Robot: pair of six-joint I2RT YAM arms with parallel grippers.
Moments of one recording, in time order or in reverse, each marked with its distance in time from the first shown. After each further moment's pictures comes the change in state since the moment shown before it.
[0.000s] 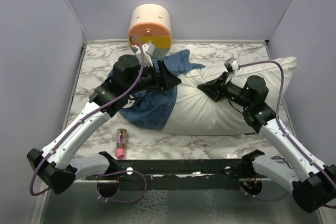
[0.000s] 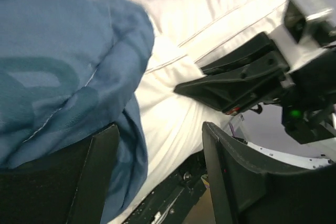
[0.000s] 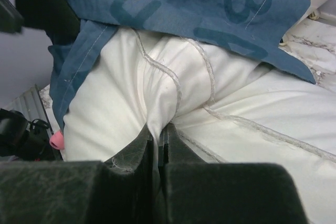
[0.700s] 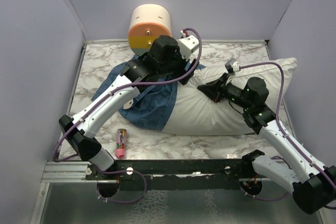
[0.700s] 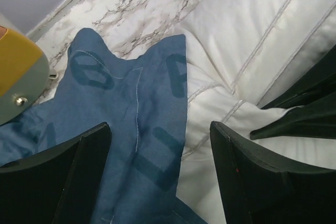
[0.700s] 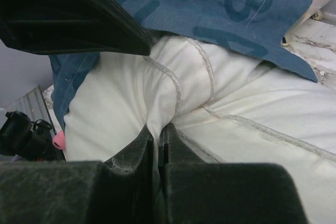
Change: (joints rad) left arm -0.138 0.399 0.566 -0.336 -0.246 0.720; right arm 0.002 -0.028 -0.031 0.022 -0.004 0.014
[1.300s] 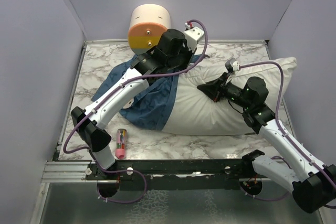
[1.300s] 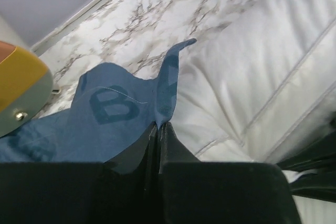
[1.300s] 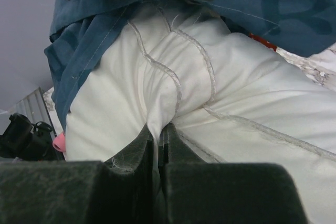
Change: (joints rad) left arm -0.002 0.143 0.122 0.023 -0.071 0.013; right arm 0.000 0.007 0.000 0.011 0.000 0.005
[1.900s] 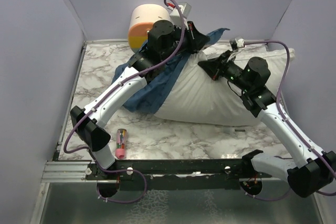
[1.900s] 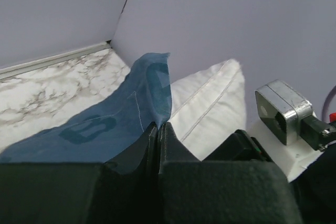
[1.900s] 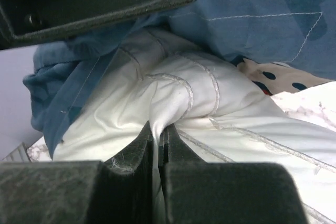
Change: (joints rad) left arm 0.037 -0.004 -0.024 0.455 0.210 -0.527; right arm -0.001 0.154 0.256 -0.022 0.151 0.054
